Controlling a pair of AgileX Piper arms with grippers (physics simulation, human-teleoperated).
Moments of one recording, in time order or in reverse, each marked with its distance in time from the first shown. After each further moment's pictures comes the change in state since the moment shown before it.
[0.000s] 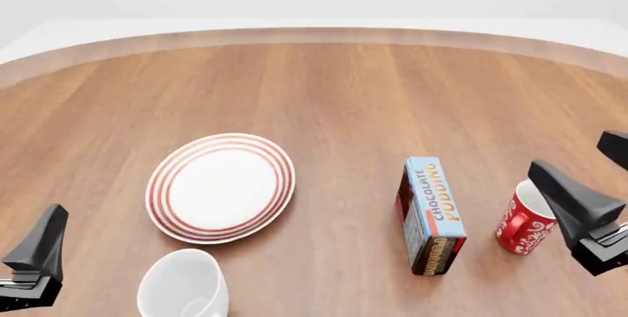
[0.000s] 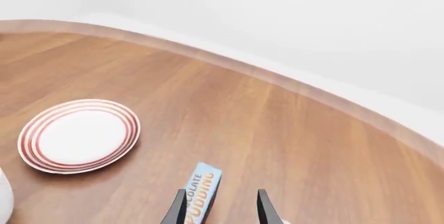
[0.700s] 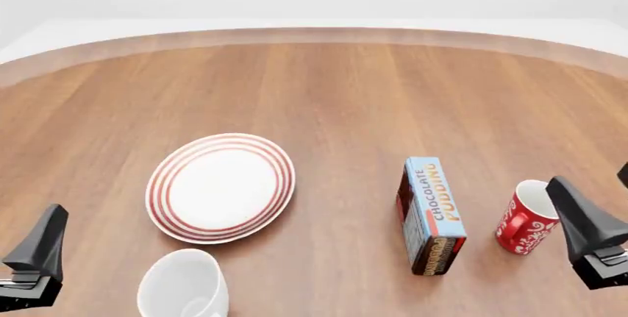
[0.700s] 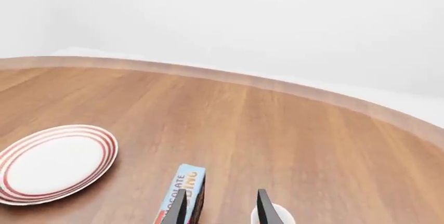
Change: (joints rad) left arm 0.000 0.000 0.000 0.000 0.000; right arm -0.133 -0.144 0.179 -0.132 0.103
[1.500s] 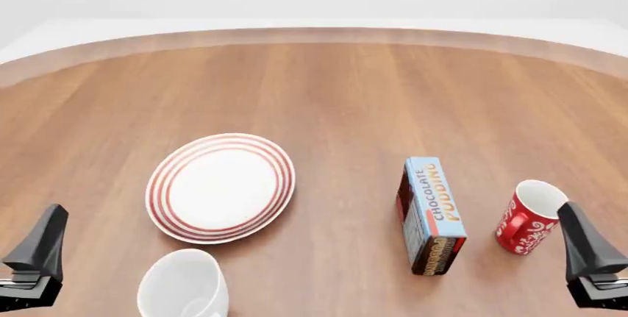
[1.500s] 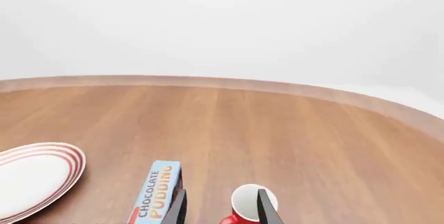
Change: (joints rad) left arm 0.000 0.000 0.000 0.000 0.000; right arm -0.146 -0.170 0.199 -0.101 0.058
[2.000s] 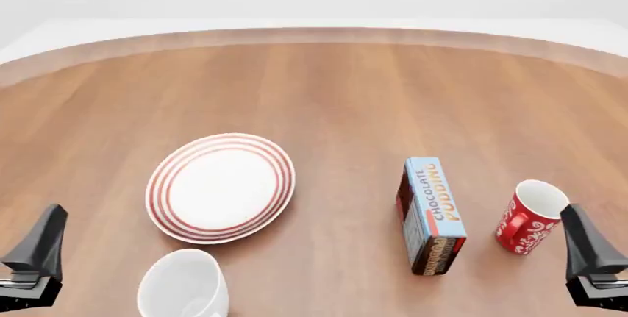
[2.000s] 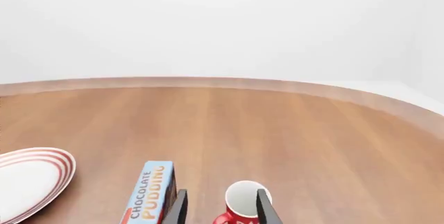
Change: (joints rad) left arm 0.000 0.000 0.000 0.000 0.000; right arm -0.041 -0.004 0.033 -0.033 0.017
